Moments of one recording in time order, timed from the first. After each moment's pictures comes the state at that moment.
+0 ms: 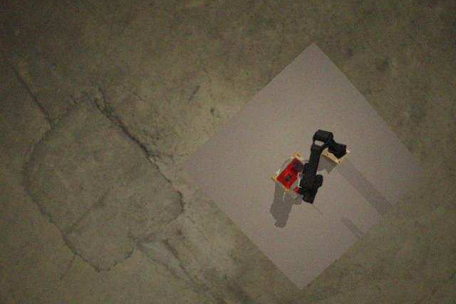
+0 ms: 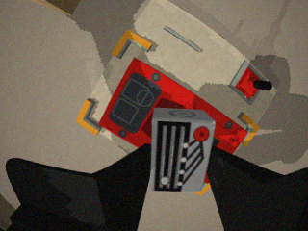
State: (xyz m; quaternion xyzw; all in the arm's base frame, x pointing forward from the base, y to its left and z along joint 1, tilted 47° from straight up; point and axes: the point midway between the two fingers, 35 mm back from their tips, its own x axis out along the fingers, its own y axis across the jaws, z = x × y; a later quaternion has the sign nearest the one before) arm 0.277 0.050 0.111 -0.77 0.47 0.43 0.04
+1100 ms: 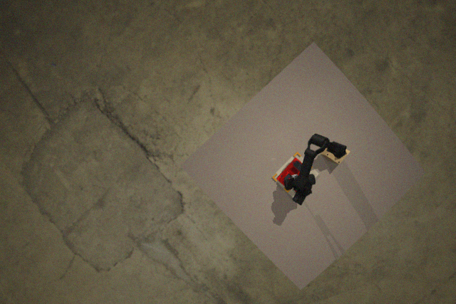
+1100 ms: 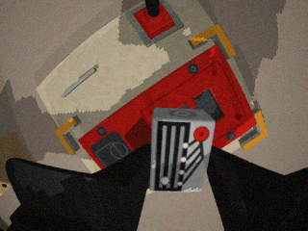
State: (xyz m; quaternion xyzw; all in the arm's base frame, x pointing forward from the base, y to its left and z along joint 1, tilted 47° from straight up) arm 0.323 0.028 0.087 -0.62 0.63 0.10 0.45
